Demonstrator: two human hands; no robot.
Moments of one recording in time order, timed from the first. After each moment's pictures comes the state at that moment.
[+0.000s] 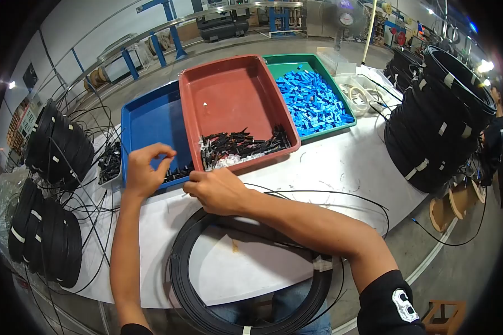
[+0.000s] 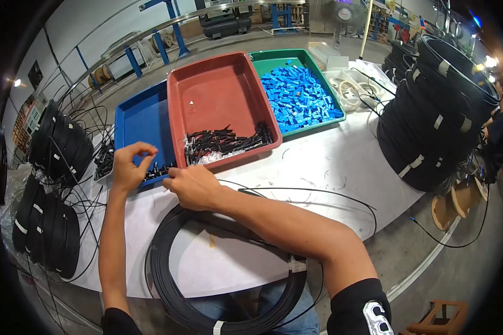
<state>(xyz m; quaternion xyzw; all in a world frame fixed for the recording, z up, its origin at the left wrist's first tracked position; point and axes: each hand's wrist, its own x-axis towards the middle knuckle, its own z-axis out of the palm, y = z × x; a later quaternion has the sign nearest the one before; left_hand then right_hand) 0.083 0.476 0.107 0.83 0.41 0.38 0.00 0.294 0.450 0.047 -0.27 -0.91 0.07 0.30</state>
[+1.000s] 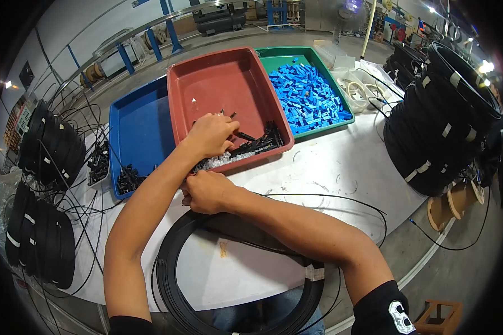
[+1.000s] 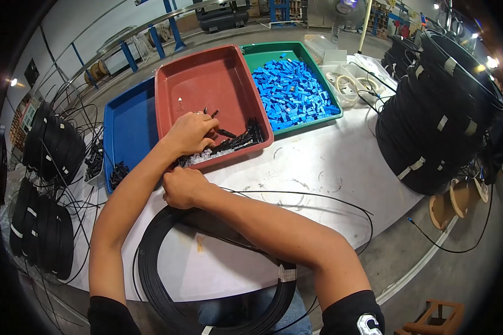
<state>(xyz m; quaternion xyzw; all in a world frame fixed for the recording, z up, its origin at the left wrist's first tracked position) 0.224 0.575 0.077 0.95 0.29 0.10 -0.10 0.298 0.461 0.054 -0.39 -0.87 0.26 0.14</state>
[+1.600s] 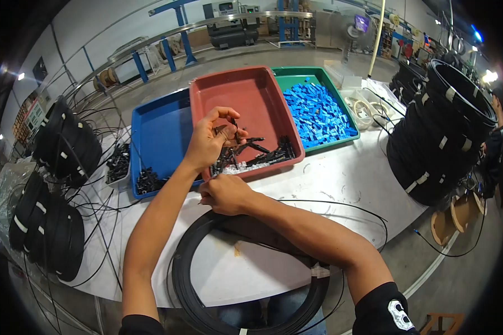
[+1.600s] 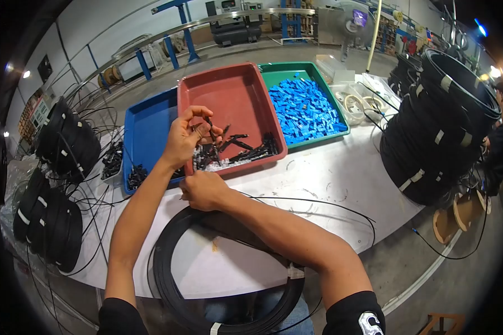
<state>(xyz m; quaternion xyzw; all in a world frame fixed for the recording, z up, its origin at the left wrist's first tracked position) 0.198 0.520 0.115 0.69 0.26 0.48 0.48 0.300 0.458 0.051 -0.33 -0.90 0.20 0.22</state>
